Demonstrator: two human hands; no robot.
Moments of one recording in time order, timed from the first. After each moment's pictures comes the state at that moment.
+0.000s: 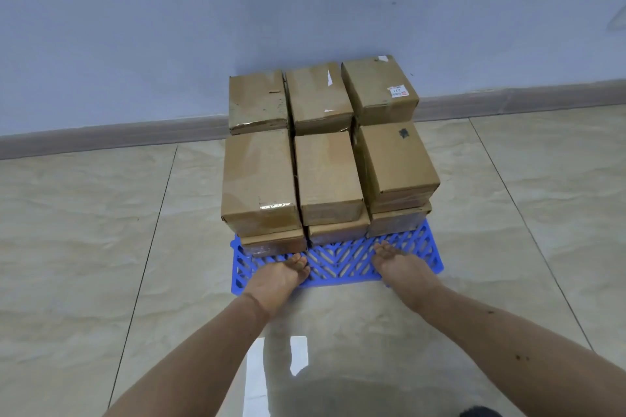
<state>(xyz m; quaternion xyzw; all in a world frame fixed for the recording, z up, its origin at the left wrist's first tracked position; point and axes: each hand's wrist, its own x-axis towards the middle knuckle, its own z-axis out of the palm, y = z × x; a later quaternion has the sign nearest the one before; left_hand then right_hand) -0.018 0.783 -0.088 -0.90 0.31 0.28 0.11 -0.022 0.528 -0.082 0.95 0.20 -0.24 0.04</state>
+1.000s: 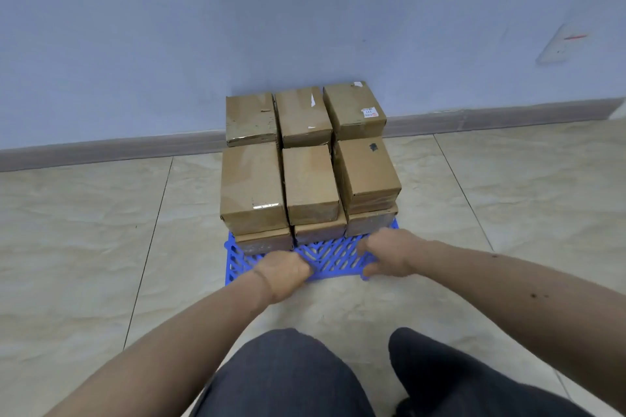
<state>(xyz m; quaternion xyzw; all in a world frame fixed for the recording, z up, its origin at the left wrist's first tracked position) -0.028 0.748 -0.011 -0.89 0.36 0.25 0.14 -0.012 0.522 0.018 0.92 0.22 -0.32 0.04</state>
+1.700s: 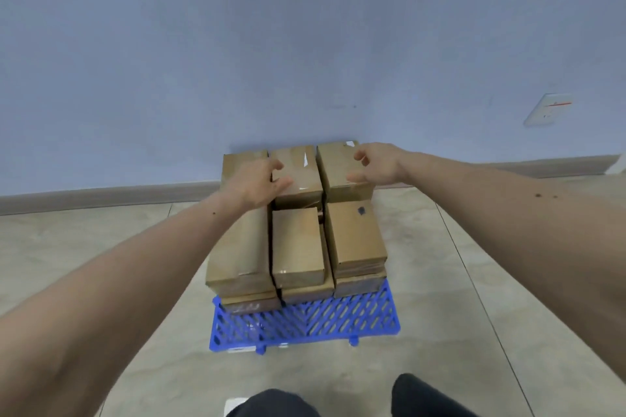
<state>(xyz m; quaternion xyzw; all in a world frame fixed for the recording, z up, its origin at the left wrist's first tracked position) 0.153 0.749 0.141 -0.98 0.10 0.06 -0.18 0.152 0.503 0.189 0.95 0.03 -0.21 -0.21</state>
